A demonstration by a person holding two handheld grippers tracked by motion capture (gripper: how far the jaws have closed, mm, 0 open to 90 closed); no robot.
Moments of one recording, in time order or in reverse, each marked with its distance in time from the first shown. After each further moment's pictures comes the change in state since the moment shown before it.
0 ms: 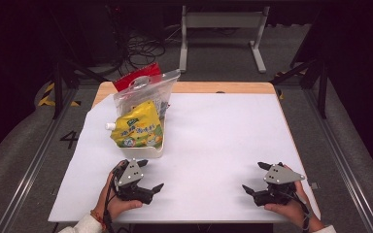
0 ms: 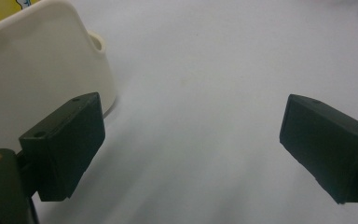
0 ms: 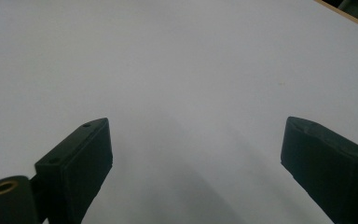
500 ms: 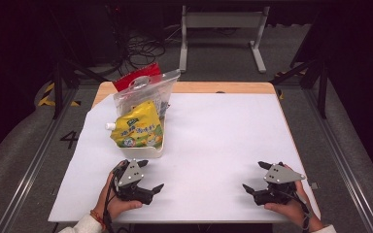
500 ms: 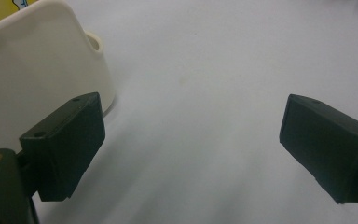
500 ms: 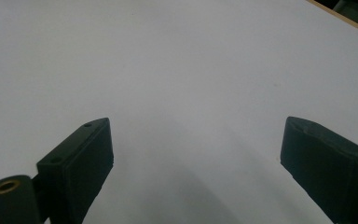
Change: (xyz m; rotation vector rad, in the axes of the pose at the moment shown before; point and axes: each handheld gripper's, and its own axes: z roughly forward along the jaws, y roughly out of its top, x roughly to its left) left arm 0.000 0.000 -0.001 0.008 -0.001 0.010; right arm -0.001 0.001 0.000 -0.002 -0.011 -0.002
